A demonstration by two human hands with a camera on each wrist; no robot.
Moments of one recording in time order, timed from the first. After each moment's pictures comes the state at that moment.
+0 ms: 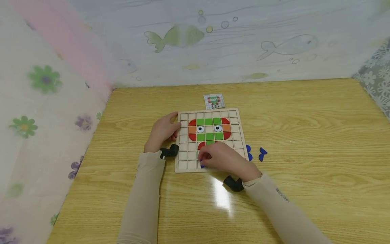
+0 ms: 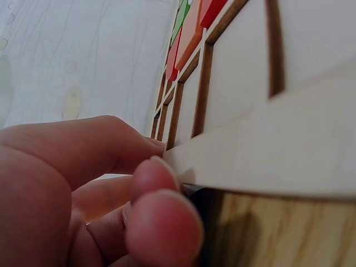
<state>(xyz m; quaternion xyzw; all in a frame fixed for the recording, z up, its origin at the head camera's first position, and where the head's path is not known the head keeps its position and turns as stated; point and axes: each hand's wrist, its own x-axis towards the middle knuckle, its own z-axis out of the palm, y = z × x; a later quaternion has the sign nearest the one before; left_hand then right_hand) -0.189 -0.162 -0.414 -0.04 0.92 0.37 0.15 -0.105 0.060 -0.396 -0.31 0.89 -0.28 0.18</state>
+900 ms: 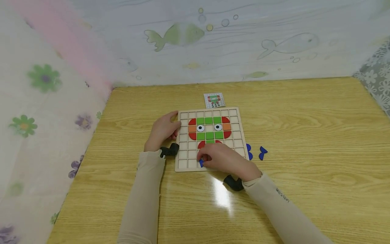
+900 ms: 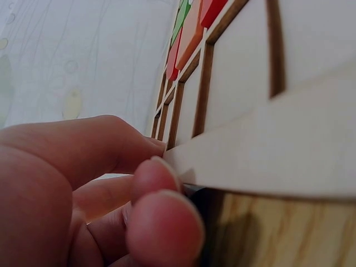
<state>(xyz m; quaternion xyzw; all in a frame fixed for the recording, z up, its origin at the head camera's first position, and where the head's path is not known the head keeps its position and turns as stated) -0.188 -0.162 -0.413 -0.04 0.92 0.37 0.14 -0.103 0.060 -0.398 -0.35 0.89 -0.26 0.17</state>
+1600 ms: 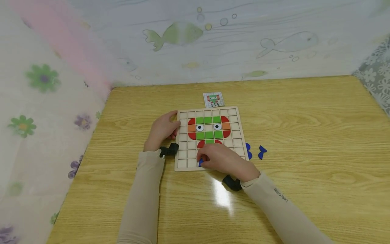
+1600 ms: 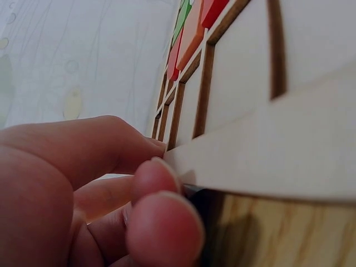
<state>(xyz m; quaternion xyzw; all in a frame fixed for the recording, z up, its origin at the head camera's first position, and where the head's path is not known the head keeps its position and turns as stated) -0.188 -0.162 -0.414 -0.04 0.92 0.37 0.14 -0.102 0.056 -0.398 -0.35 0.89 -0.25 0.17</state>
